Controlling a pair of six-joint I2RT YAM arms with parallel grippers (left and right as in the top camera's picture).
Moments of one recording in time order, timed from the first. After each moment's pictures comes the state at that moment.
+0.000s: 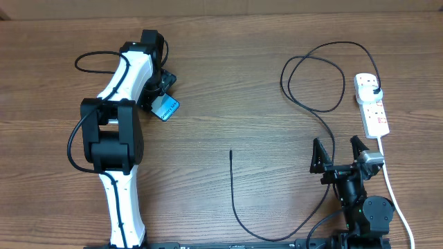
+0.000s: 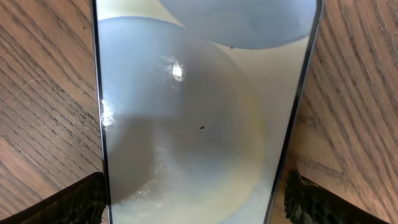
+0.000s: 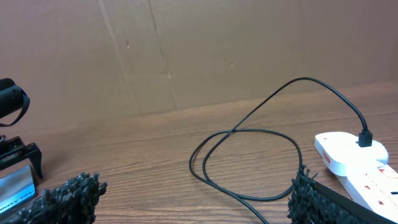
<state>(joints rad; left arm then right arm) -0.08 2.33 1.86 -1.04 -0.12 -1.07 -0.06 0.01 0.02 -0.02 -0.18 0.20</state>
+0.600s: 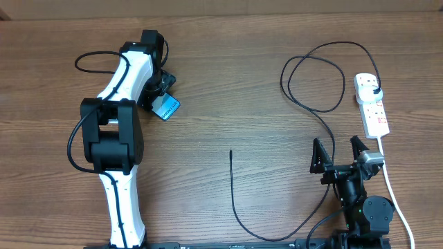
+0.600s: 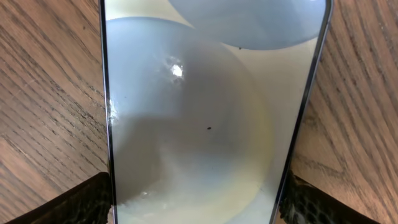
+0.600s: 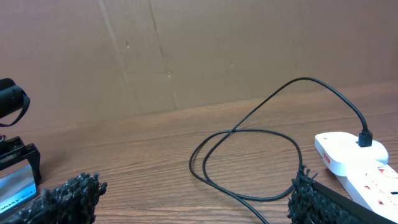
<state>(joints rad) -0.08 2.33 1.86 -1.04 -0.12 -1.06 -0.06 0.01 0.02 -0.02 -0.18 0.20</state>
